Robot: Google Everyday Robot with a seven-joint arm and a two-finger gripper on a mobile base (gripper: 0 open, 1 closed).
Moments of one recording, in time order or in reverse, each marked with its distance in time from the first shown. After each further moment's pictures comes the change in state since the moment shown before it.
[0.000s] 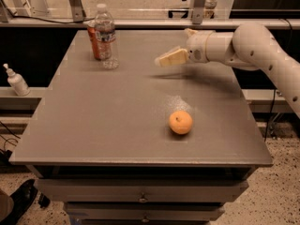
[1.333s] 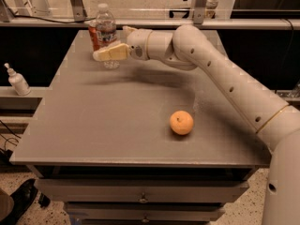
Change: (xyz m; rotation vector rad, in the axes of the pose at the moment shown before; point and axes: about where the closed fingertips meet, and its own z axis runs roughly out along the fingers) arm -0.091 0.121 0.128 -0.275 -0.245 0.112
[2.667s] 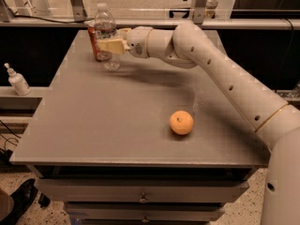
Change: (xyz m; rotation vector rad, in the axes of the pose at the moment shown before) arm -0.006 -0.002 0.001 -0.003 -0.007 -0.009
